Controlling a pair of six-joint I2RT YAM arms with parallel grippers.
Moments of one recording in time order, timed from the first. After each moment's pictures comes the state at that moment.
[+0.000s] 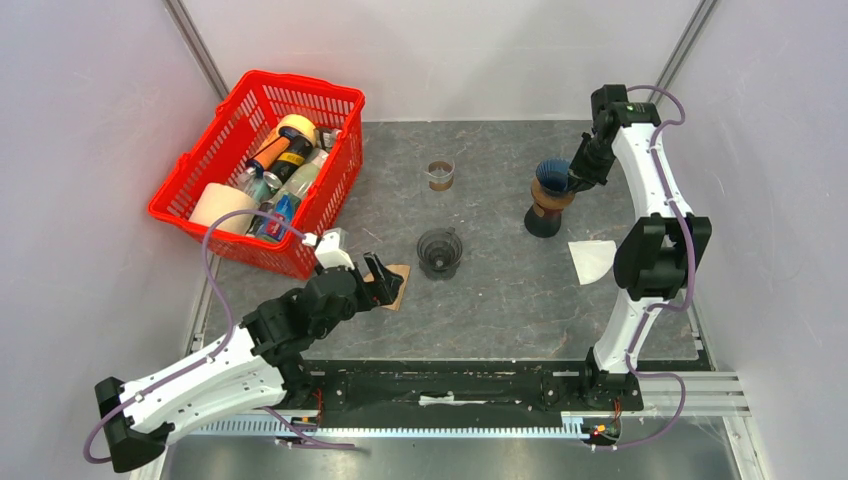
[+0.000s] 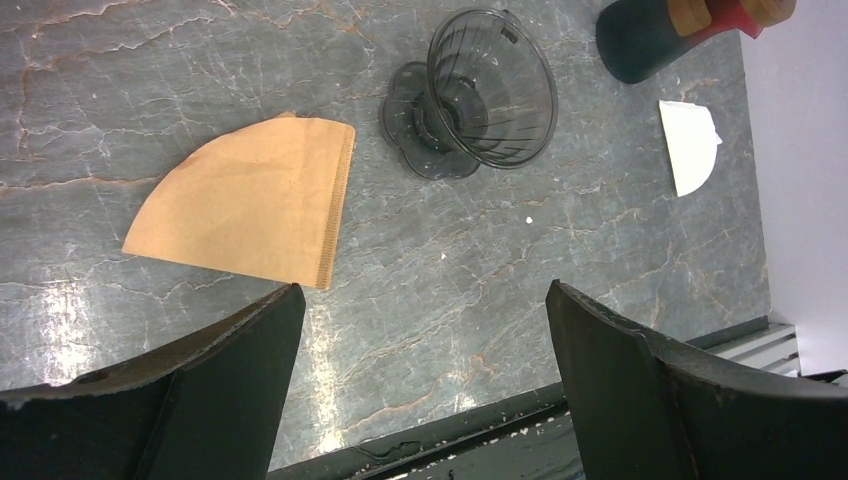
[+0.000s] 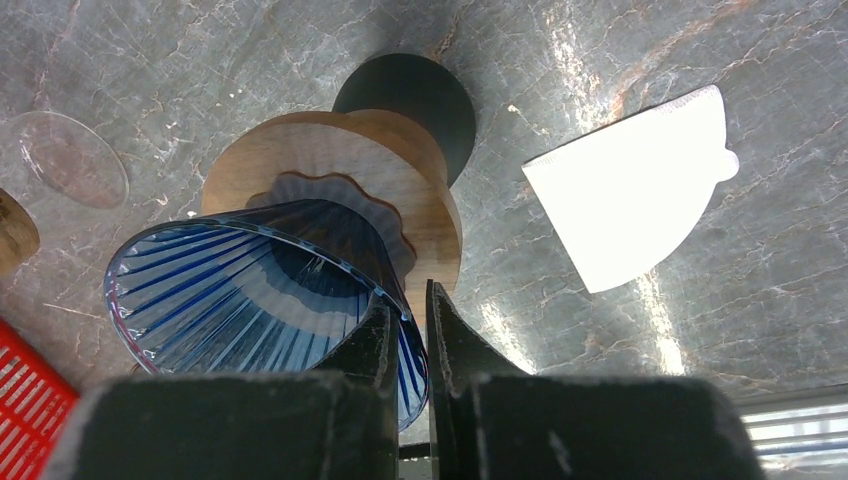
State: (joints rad) left arm -0.98 0.68 0.61 -0.49 -0.47 -0.90; right arm -0.02 1.96 1.92 -1.25 0.01 0.49
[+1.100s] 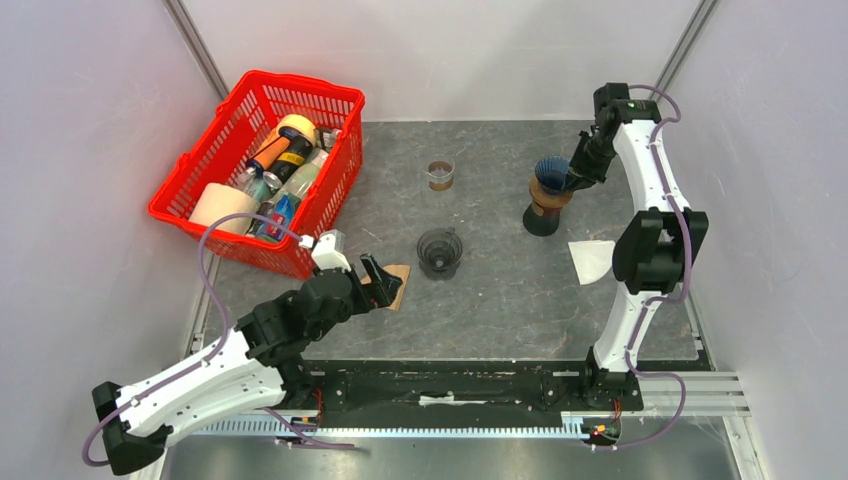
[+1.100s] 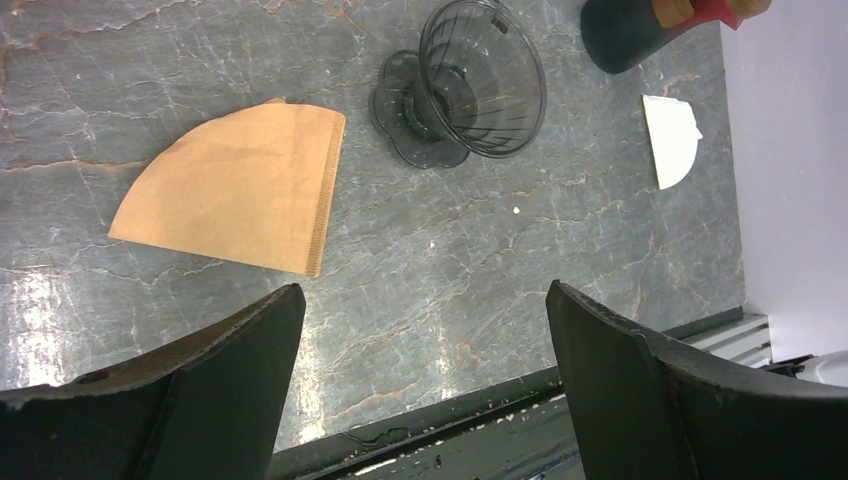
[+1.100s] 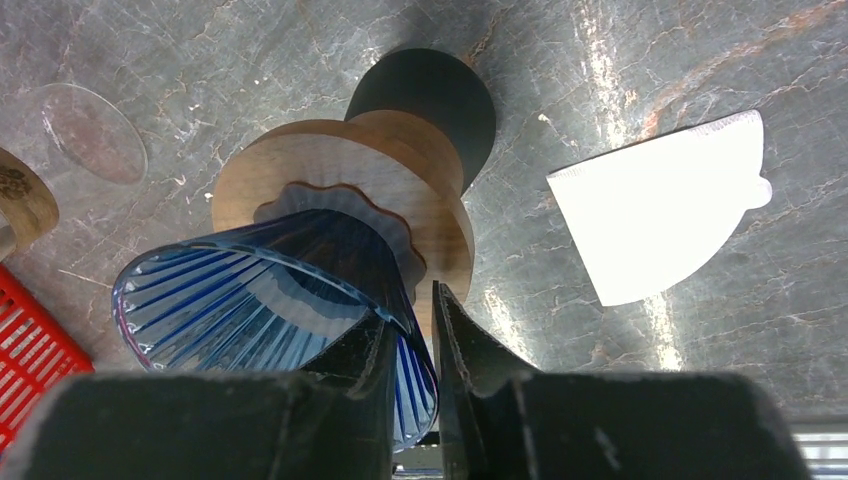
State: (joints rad) left arm -0.98 0.64 0.61 -0.52 -0.45 -0.93; right arm -0.04 1.98 1.97 -1.25 -0.09 0.43
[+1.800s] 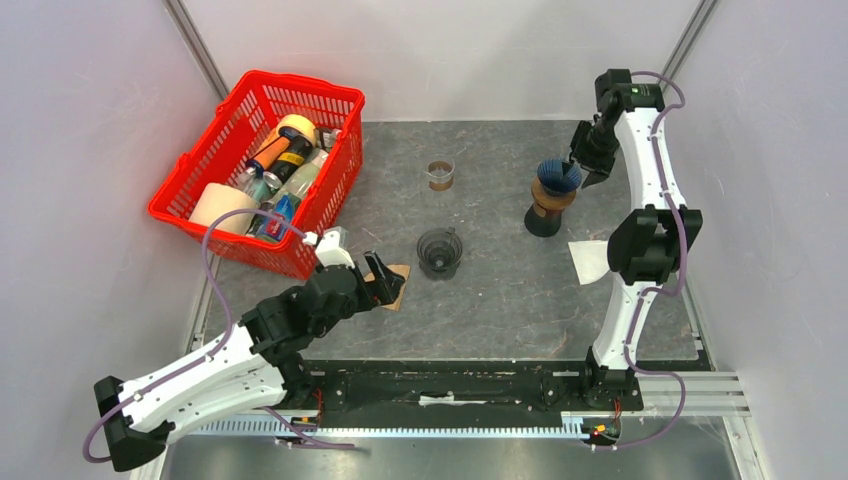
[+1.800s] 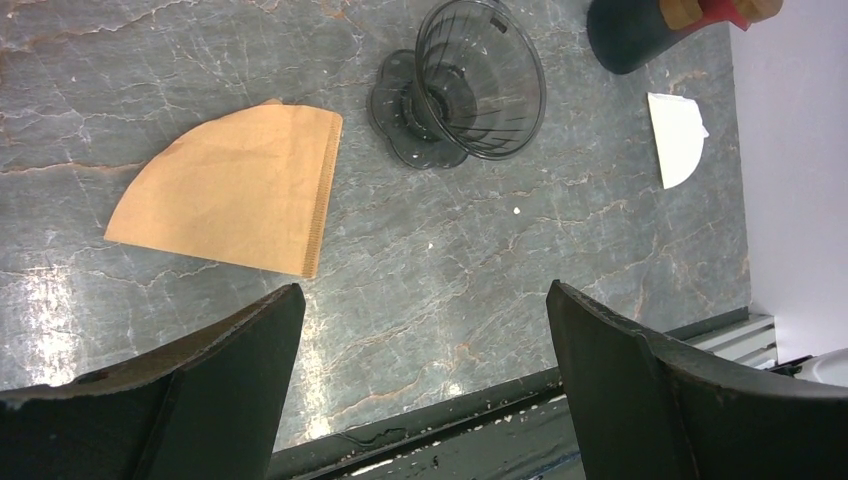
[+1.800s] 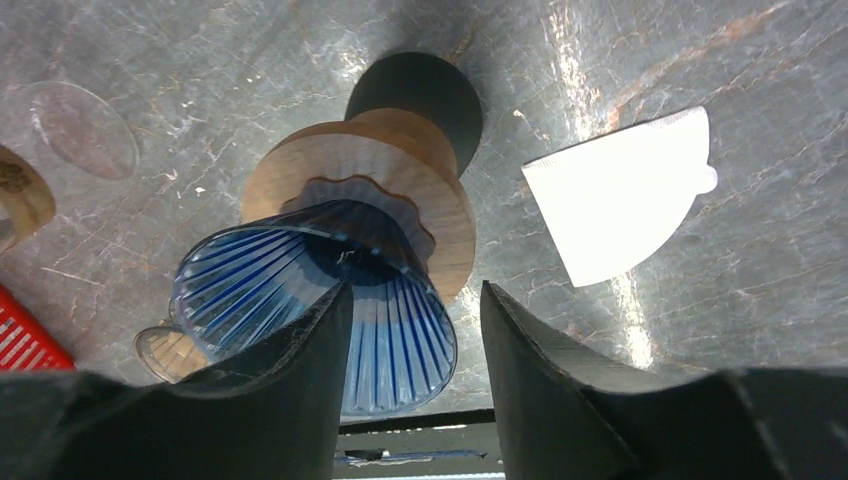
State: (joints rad) left arm -0.98 0.69 0.64 -0.52 -0.44 -0.93; right arm -0.03 2.08 2.21 -1.42 -0.05 0.41
